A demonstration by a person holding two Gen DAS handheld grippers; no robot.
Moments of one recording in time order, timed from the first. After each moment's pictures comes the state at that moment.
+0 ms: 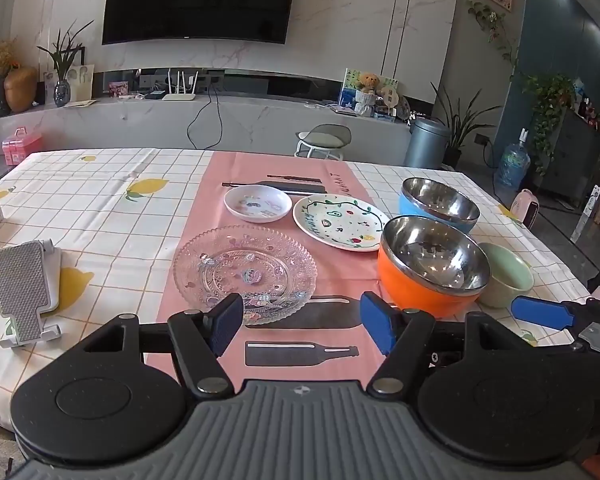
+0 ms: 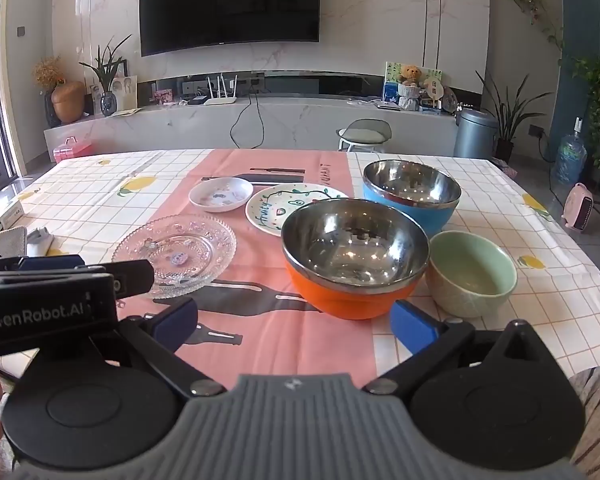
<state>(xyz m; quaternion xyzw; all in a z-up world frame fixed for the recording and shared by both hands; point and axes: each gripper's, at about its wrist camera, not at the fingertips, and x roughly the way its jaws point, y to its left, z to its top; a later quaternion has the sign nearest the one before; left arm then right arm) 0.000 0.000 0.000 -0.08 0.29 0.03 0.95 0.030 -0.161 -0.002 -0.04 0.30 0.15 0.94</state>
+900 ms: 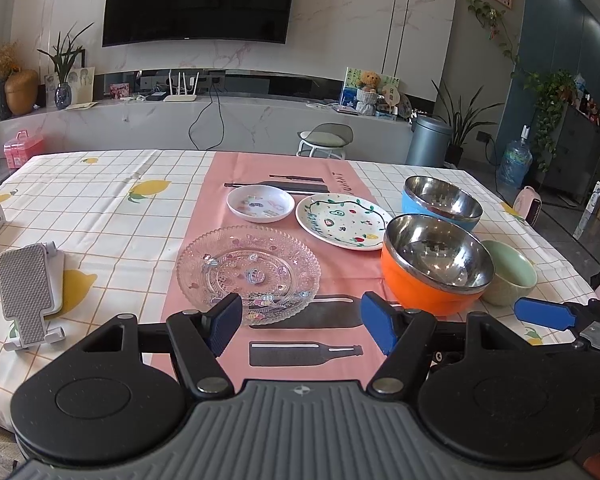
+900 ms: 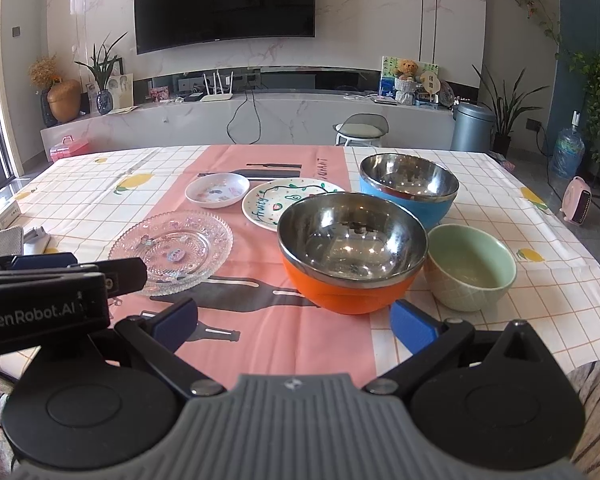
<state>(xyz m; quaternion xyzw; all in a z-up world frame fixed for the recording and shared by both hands) -0.001 0.001 0.000 -0.06 0.27 0.03 0.96 0.032 -0.163 -0.004 -0.04 0.30 0.15 0.94</state>
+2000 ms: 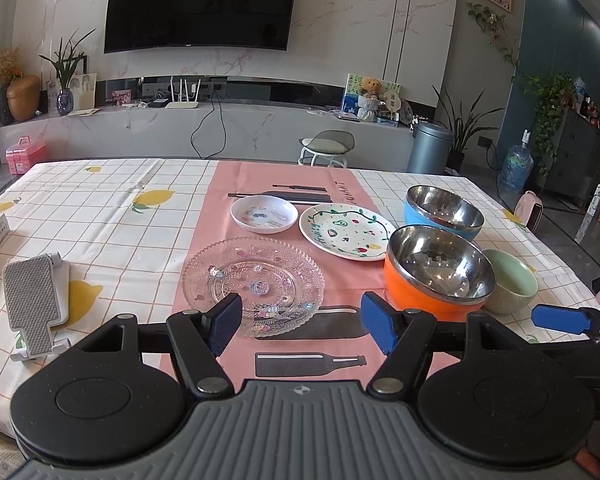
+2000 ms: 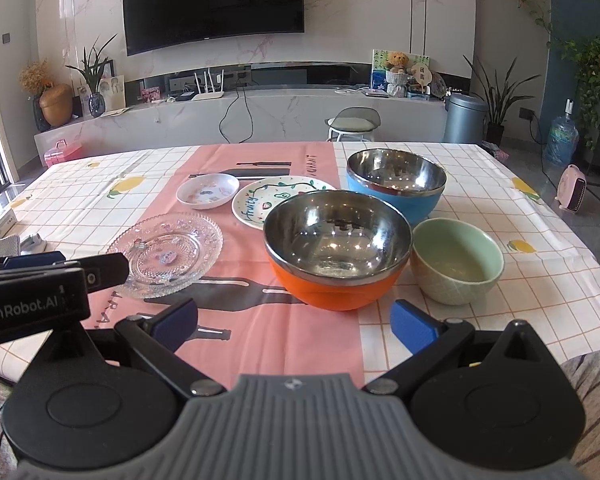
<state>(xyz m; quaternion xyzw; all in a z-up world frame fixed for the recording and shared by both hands) 0.000 0.005 0.011 -0.02 0.28 0.04 0.96 0.035 -0.175 0.003 -0.03 0.32 0.14 0.94</state>
